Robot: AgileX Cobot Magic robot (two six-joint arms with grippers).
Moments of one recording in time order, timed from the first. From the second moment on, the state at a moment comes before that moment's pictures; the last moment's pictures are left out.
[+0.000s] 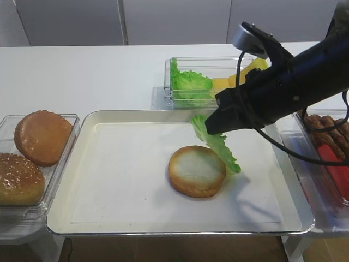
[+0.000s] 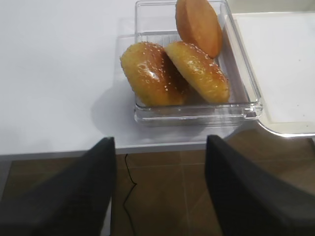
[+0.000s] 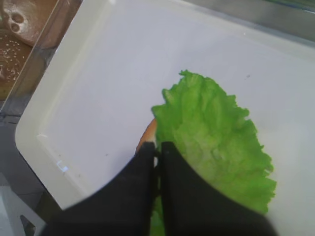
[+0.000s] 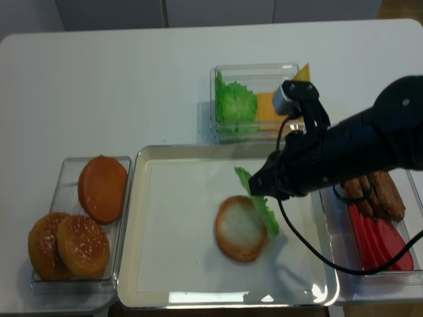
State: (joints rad) left arm 0.01 -0.02 -0.49 0.00 1.18 -0.07; right arm 0.32 1.51 -0.91 1.05 0.77 -0.83
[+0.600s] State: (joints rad) left arm 0.01 -0.02 -0.49 0.00 1.18 -0.07; right arm 0.32 1.51 -0.91 1.09 0.80 -0.83
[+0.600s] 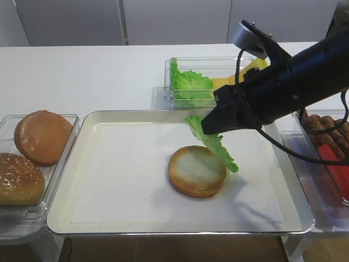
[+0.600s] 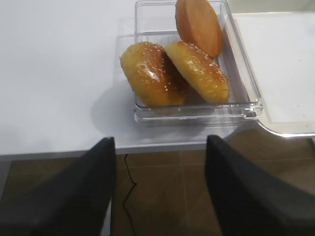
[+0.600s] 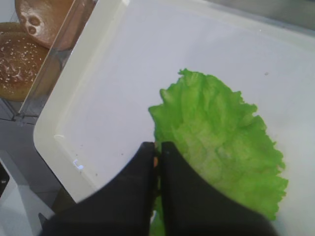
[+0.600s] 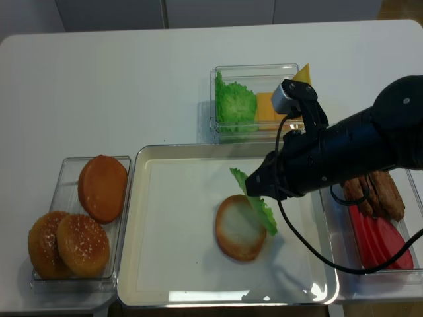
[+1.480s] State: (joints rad) left arm 0.01 -0.02 -0.49 0.00 1.18 -0.07; right arm 0.32 1.49 -0.97 0.89 0.83 -0.64
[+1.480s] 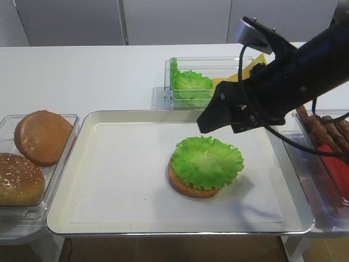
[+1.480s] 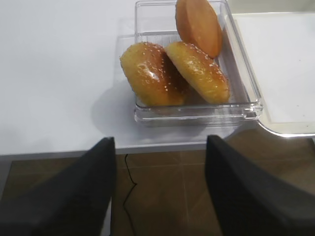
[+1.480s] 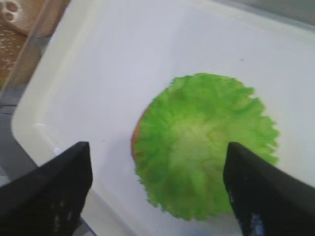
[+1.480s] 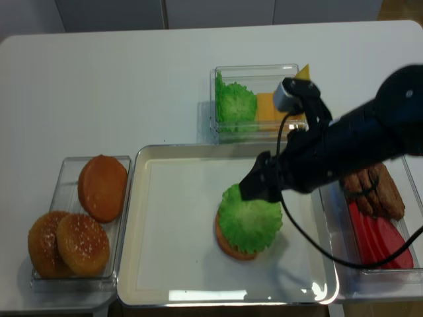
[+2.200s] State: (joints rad) left arm 0.01 -0.02 -0.49 0.00 1.18 -0.07; right arm 0.32 1.24 -1.06 -0.08 0.99 0.04
